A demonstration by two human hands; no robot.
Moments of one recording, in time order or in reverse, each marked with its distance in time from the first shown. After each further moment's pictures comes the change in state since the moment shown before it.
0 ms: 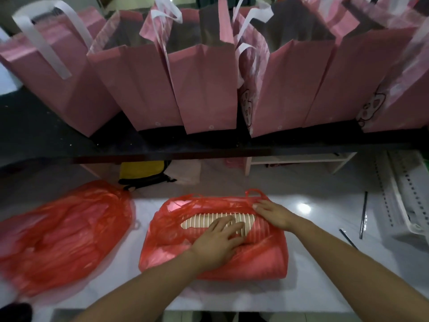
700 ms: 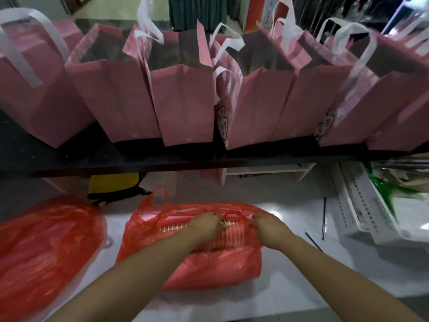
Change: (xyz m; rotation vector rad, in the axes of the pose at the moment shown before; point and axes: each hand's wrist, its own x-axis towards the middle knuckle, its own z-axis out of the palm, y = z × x) left_hand 0.085 -0.029 -0.019 -0.348 -0.367 -0.402; right_hand -0.052 0.003 -0.008 -0.614 0.260 -0.144
